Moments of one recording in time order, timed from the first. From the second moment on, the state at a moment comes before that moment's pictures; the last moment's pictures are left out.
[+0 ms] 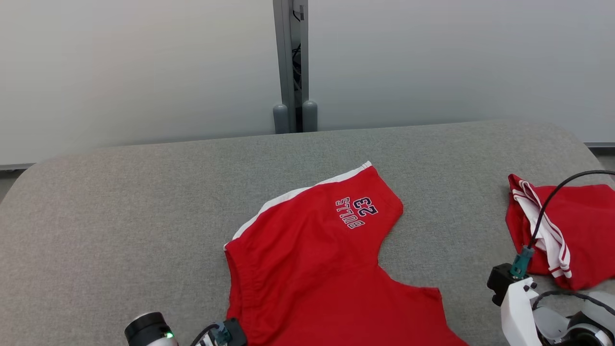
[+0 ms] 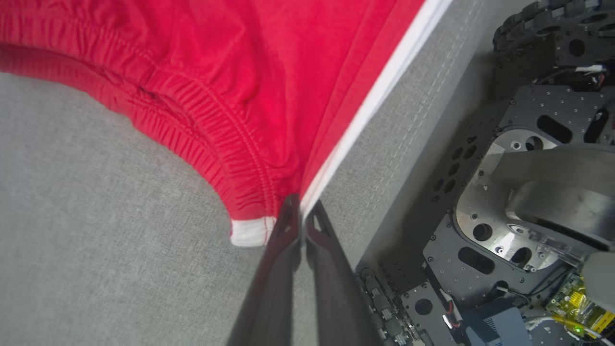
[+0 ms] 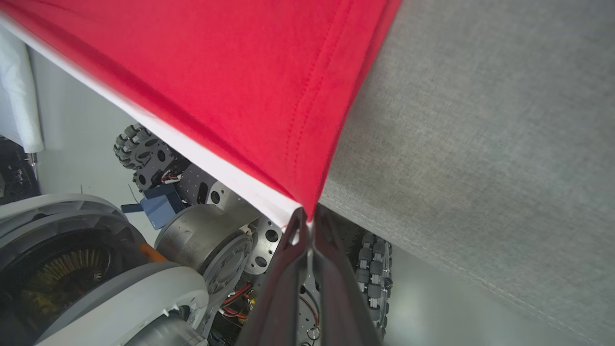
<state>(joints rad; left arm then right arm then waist) -0.49 0.70 -1.28 0.07 -0.72 -0.13 0.56 -0.59 -0.75 1.20 0.31 1.42 0.13 0.82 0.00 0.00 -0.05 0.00</state>
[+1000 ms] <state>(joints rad) -0.51 0.72 -1.03 -0.03 -1.23 -0.08 0.65 -0.61 -0.70 0.85 0.31 1.31 0.13 0.62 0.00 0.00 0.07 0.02</state>
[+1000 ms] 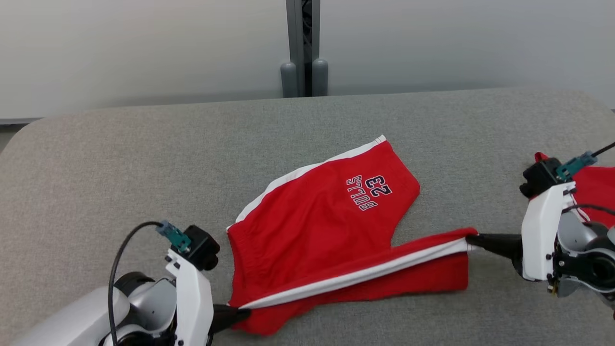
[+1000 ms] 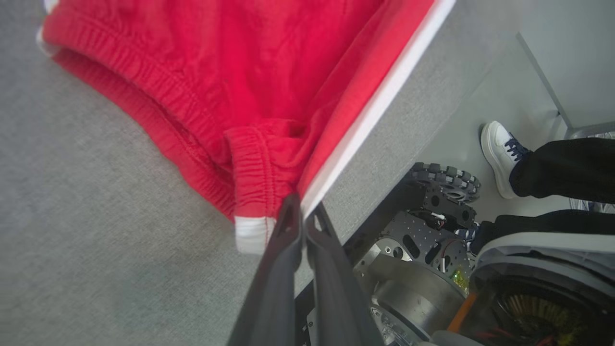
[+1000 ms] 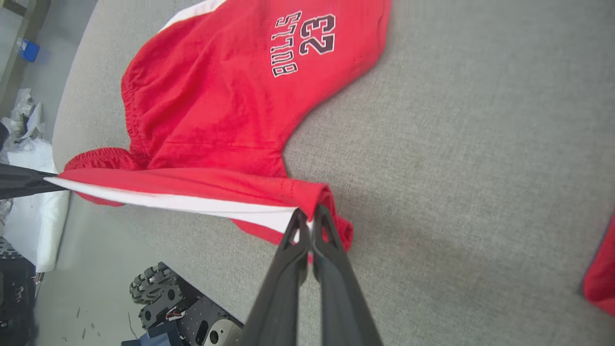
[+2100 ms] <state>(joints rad) -0.76 0.48 -0.94 0.28 -1.06 -0.08 0.37 -0.91 -0.59 0.81 0.46 1.07 0.13 0.33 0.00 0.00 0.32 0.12</state>
